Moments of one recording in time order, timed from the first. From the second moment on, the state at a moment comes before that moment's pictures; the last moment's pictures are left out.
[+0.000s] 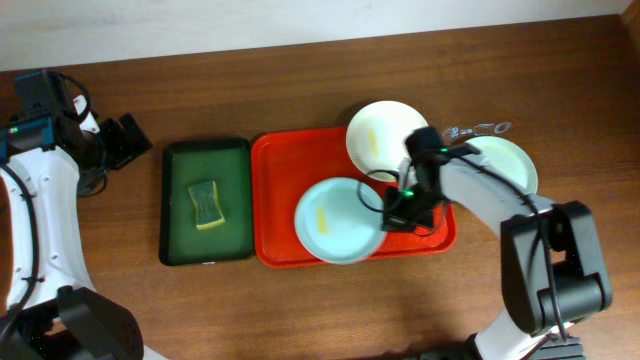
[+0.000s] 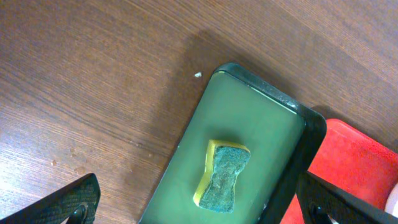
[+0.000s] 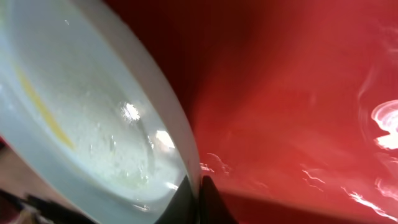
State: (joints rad) left arm 0.25 1.77 1.67 -1.09 0.12 -0.28; right arm 0.18 1.78 1.05 -0.83 -0.46 0.43
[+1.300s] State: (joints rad) left arm 0.25 1.77 1.68 -1.25 0.25 -0.28; right arm 0.38 1.78 1.05 -0.56 -0.17 0.33
